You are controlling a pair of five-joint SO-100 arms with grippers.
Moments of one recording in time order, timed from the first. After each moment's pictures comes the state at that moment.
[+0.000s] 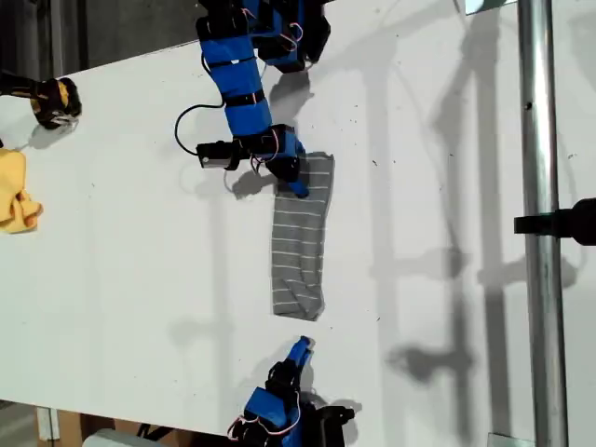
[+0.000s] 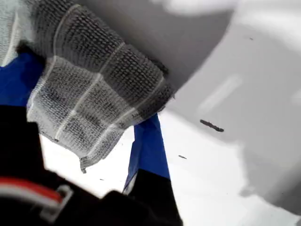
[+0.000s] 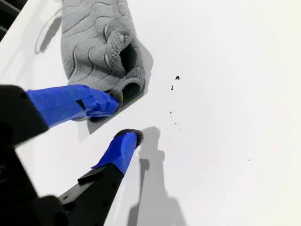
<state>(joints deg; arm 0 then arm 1) 3.6 198.9 176.9 75.9 -88.0 1.2 88.0 120.3 55.5 87.2</state>
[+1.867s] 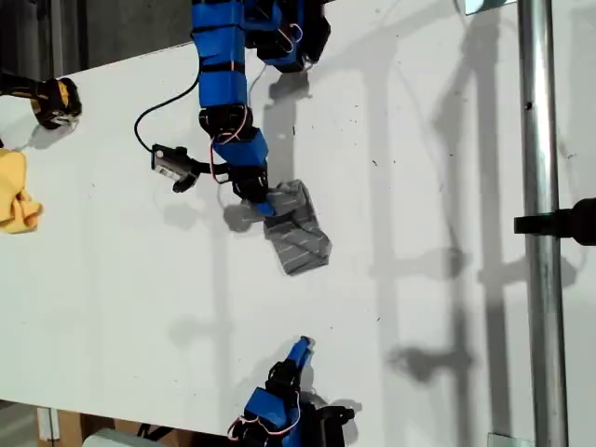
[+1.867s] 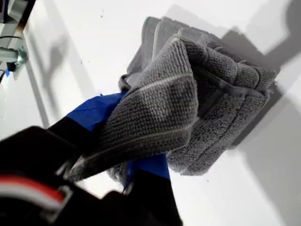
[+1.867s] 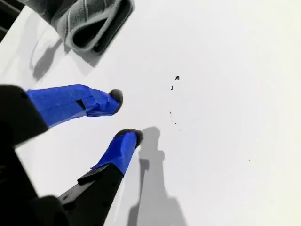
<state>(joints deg) 3.6 198.9 176.9 75.9 -87.9 4.0 101.6 107.7 42.5 73.2</state>
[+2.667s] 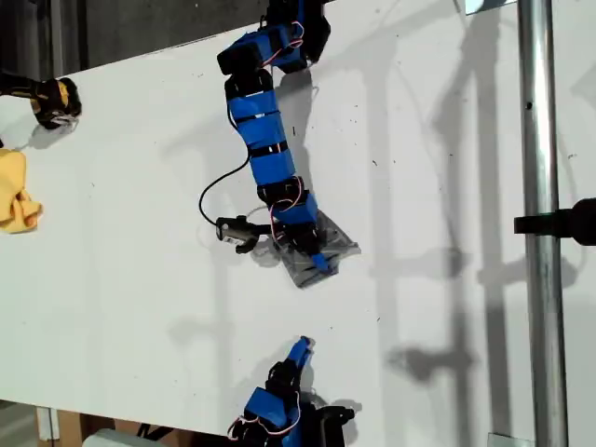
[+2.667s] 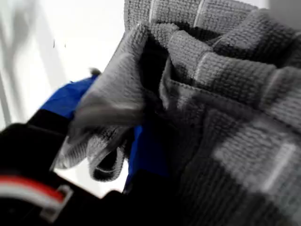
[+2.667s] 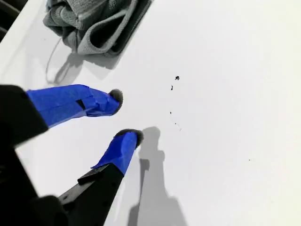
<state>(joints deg) 3.6 198.9 176.9 75.9 -87.9 -5.5 54.2 75.8 29.6 74.7</state>
